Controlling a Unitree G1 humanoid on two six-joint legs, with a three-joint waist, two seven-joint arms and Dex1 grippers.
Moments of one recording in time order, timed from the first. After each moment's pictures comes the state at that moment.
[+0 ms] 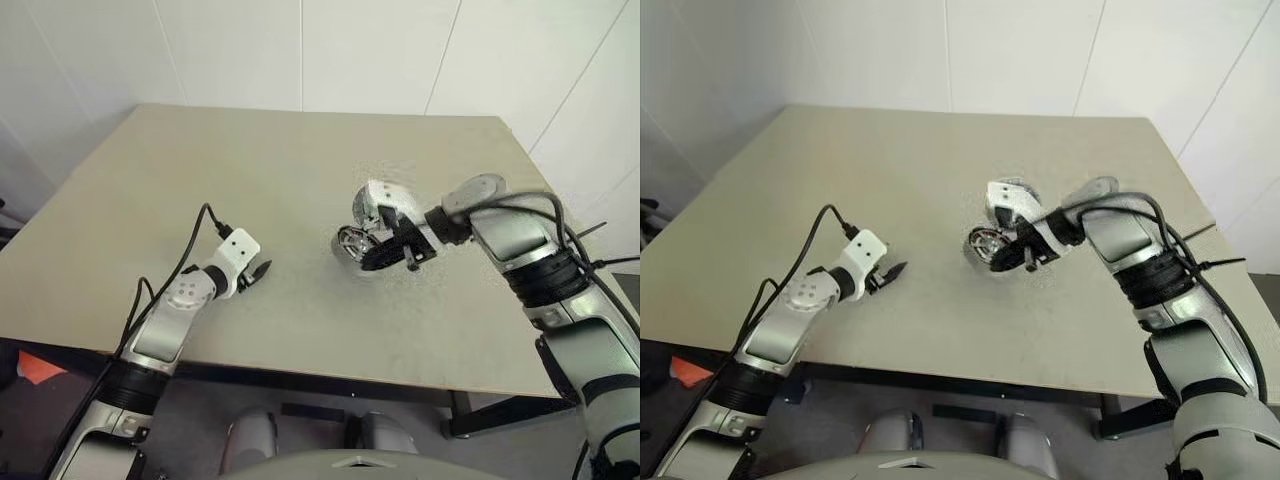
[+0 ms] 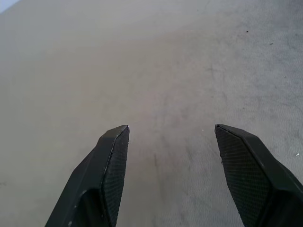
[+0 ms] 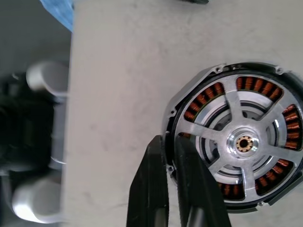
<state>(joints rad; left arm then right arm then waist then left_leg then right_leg) -0.23 0.43 -0.16 -0.03 0.05 0.36 -0.49 -0.92 -0.64 0.41 0.07 0.10 1.08 1.49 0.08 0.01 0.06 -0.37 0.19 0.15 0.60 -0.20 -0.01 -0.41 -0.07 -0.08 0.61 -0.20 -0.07</state>
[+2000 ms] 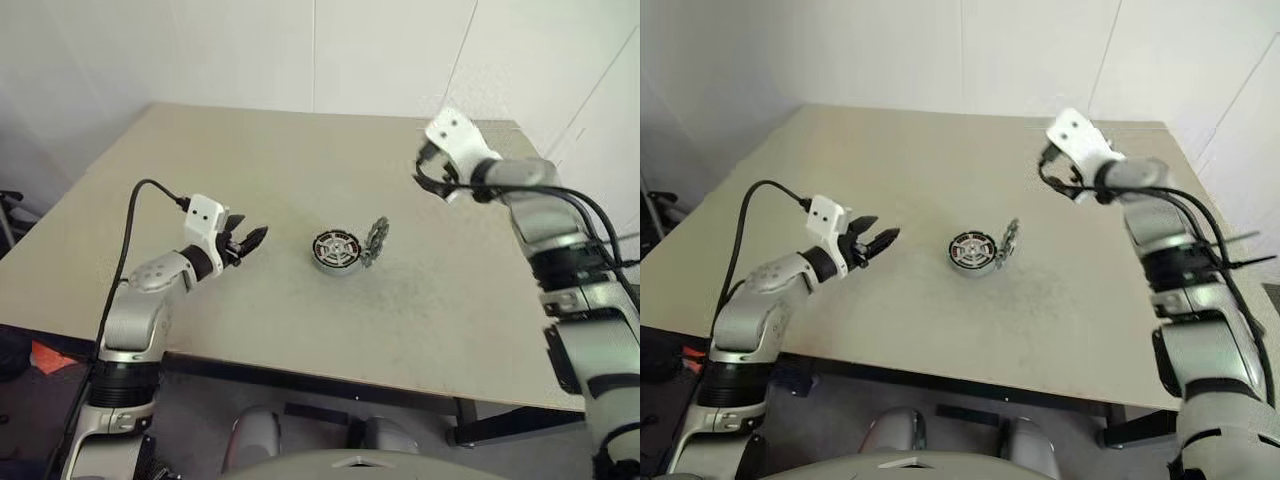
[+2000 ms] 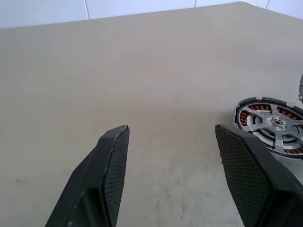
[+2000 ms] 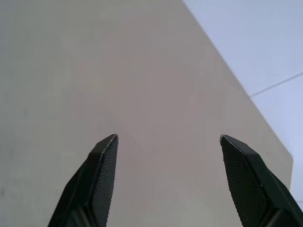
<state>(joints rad) -0.28 0.39 0.08 -0.15 -0.29 0.56 -0.56 -0.76 -0.75 0.20 0.31 -0.12 0.44 0.67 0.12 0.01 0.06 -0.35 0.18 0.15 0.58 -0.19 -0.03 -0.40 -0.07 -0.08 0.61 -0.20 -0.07</state>
